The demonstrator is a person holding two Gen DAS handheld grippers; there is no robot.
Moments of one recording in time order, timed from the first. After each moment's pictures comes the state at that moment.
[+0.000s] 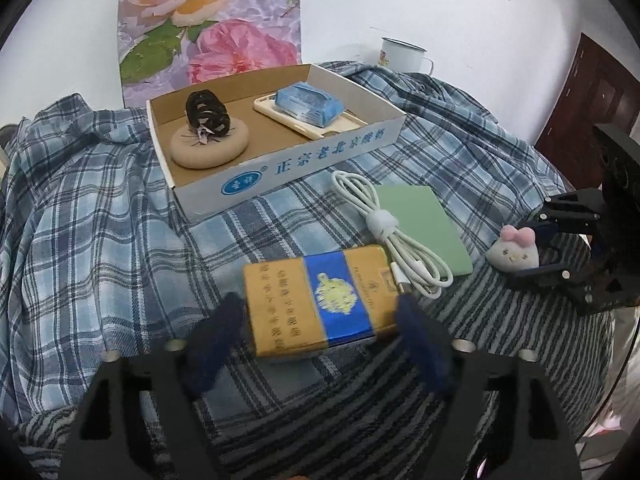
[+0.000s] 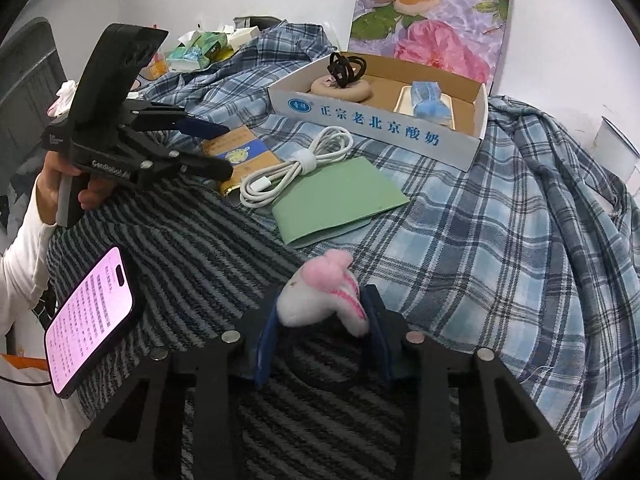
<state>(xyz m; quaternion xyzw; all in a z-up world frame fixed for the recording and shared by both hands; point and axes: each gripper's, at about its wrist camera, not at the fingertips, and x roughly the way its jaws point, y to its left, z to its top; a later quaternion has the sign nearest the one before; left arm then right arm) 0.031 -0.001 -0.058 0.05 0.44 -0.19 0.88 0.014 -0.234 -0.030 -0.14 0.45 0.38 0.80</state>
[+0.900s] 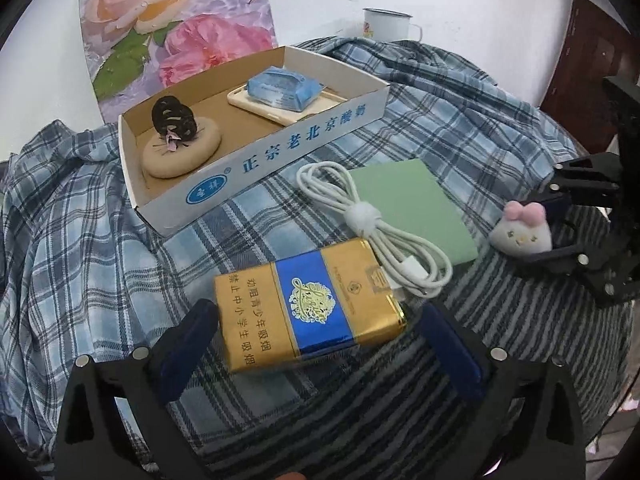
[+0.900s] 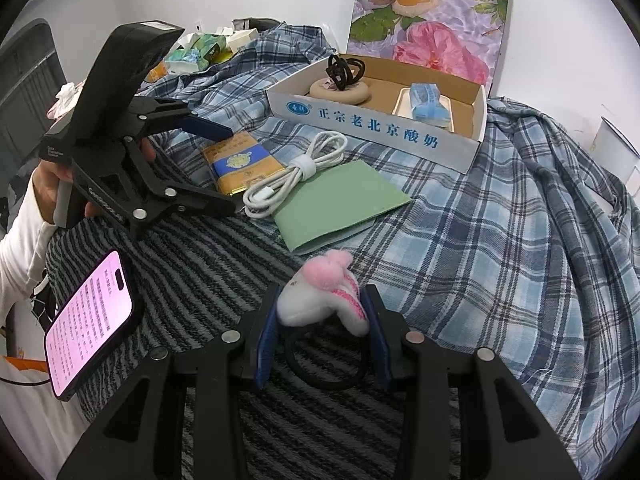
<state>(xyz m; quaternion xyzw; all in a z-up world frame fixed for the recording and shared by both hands) 0.041 -0.036 -0.063 0.11 0.47 -0.18 0.86 0.017 -0.233 -0.029 -0.14 0.45 0.38 0.80</state>
